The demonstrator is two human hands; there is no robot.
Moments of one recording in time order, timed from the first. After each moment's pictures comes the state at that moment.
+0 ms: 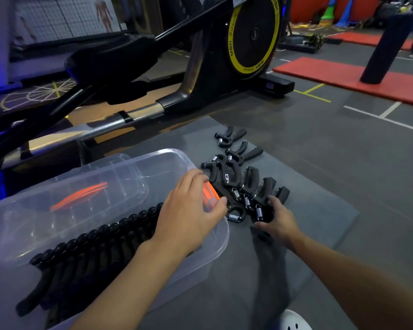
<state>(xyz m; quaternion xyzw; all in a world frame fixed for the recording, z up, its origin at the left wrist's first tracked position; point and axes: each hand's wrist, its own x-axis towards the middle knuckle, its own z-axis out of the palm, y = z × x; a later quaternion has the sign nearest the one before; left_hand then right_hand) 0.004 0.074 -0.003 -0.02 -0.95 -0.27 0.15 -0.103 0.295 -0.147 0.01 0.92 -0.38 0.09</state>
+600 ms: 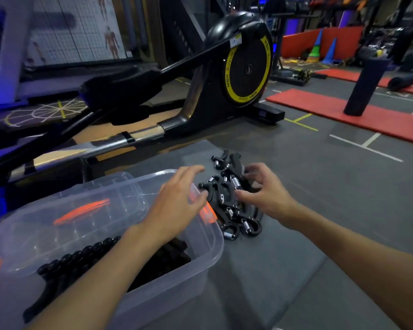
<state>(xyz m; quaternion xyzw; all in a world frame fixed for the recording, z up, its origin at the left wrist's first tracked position) -0.003 0.047 0.045 -0.07 -0.93 -0.32 0.16 -0.081 0.259 0.031 -0.14 0.82 -0.56 0.02</state>
